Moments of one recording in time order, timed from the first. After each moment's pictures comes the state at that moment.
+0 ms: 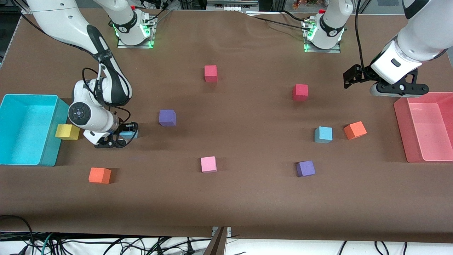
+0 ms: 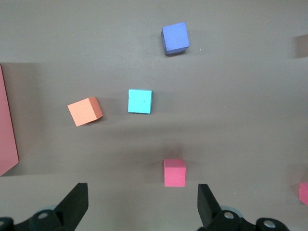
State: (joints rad) left arm -0.09 -0.03 -0.08 -1.72 -0.03 1.62 -0.15; right arm 0.16 0.48 -0.03 -1.97 -0.01 2.31 0.02
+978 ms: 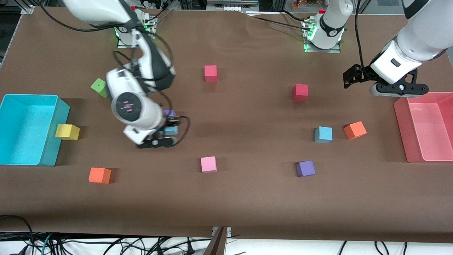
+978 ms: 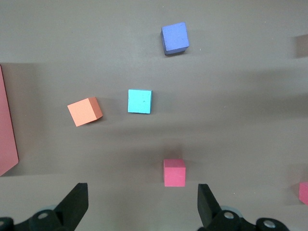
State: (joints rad) left arm -0.09 -0.03 -0.08 -1.72 -0.03 1.62 -0.15; right arm 0.48 0.60 0.05 -1.38 0.04 1.81 0.40
